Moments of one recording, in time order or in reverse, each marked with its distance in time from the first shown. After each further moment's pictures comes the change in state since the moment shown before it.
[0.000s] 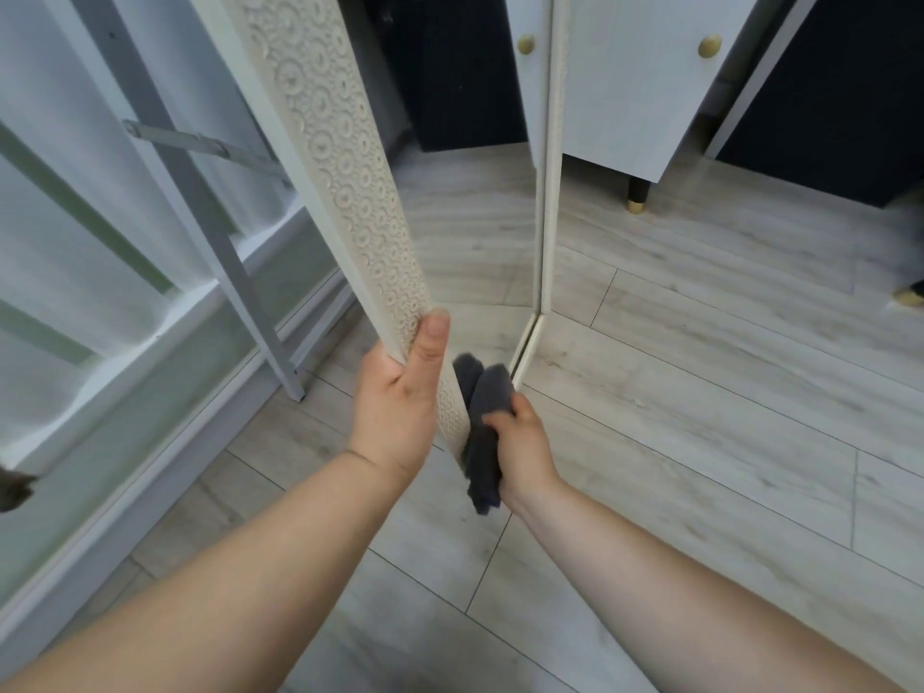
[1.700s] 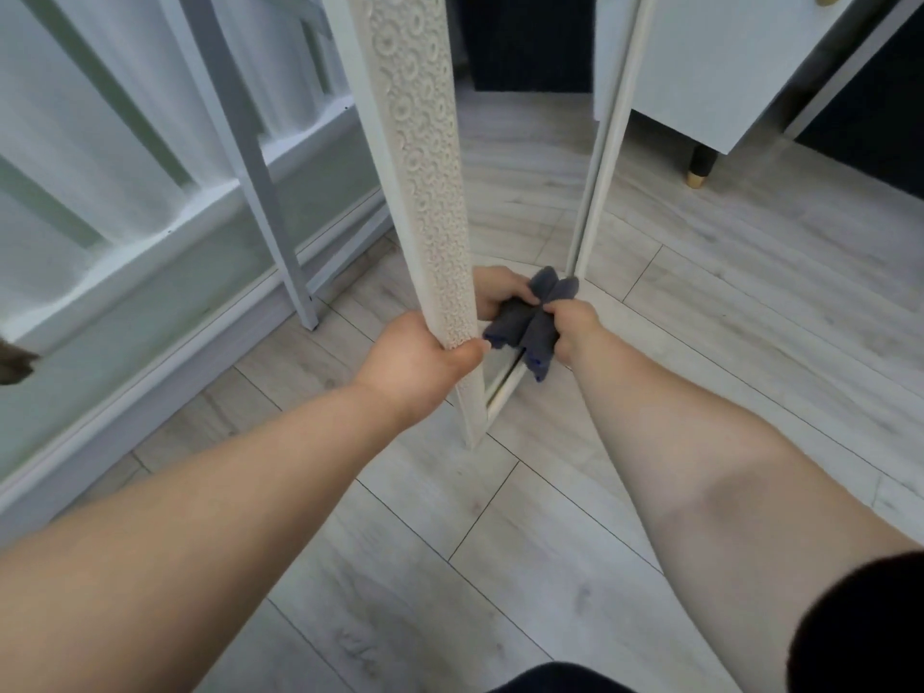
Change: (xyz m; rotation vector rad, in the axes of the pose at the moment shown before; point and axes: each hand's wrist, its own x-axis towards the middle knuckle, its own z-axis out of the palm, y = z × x) left_hand 0.002 -0.030 -0.016 0.537 -0.204 -0.311; right_hand 0.168 -0.025 -0.027 -0.229 0.190 0.209
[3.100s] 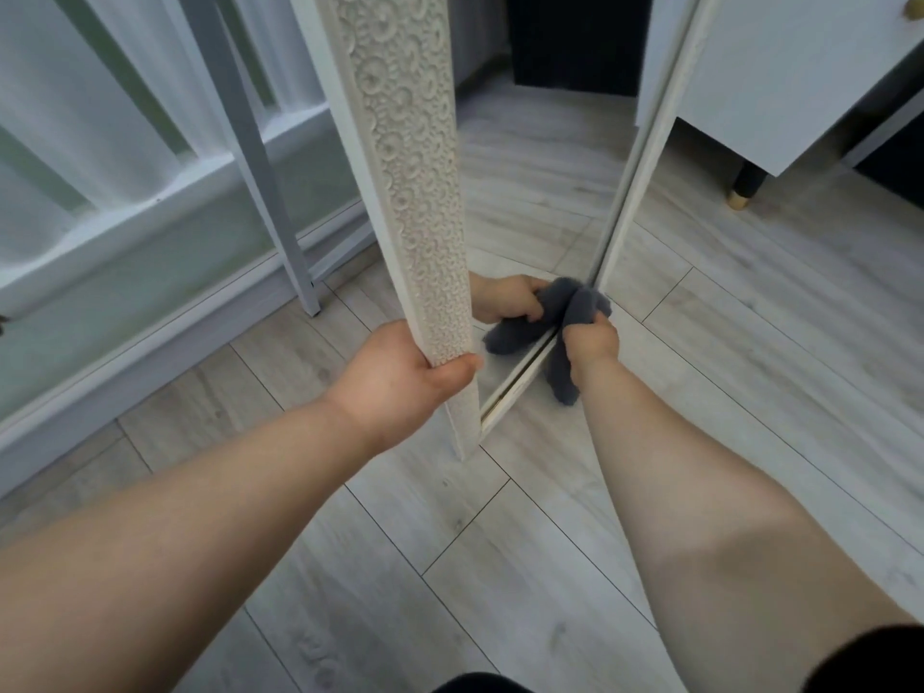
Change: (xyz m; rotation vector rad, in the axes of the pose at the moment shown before) left_hand 0.000 -0.006 0.006 0.037 0.061 -0.026; right_hand 0.021 0.007 -0.011 -0.265 0.034 -0.156
